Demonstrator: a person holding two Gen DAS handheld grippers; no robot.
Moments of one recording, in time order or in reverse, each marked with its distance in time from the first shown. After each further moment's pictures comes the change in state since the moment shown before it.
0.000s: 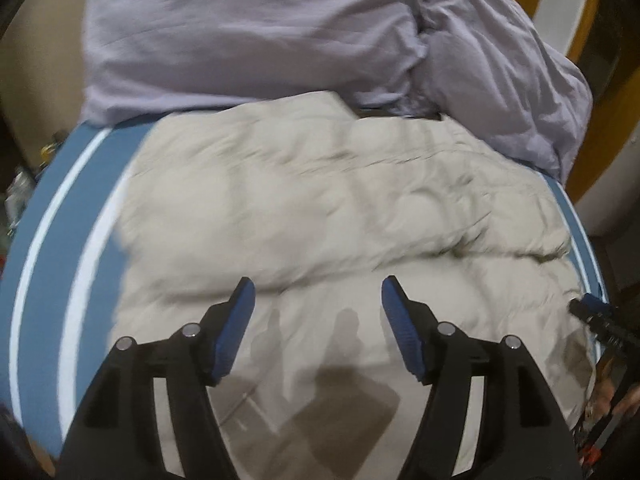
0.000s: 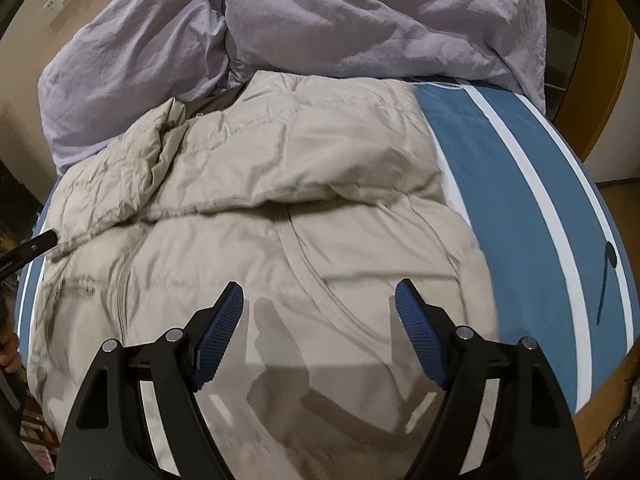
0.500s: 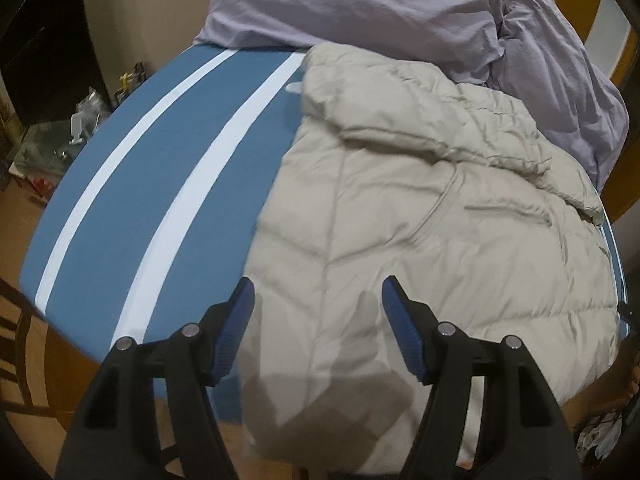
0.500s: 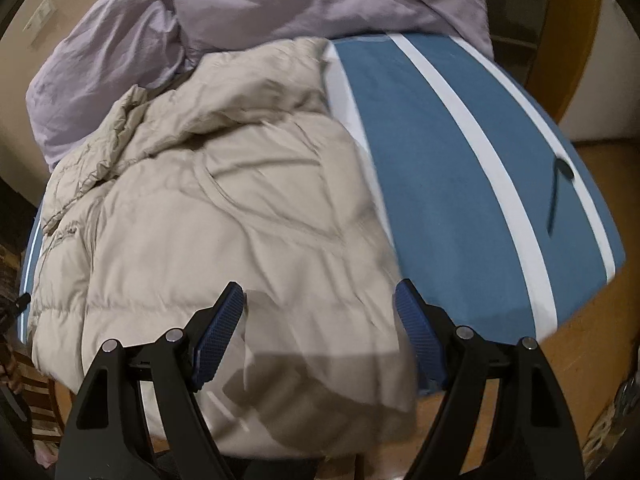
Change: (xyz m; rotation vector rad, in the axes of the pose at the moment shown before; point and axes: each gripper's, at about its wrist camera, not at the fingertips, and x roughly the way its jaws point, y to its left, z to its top) left arm -0.058 0.097 -0.109 -0.157 0.042 0.117; right arm -0.030 -0.087 -0.064 0.126 0.085 -0.005
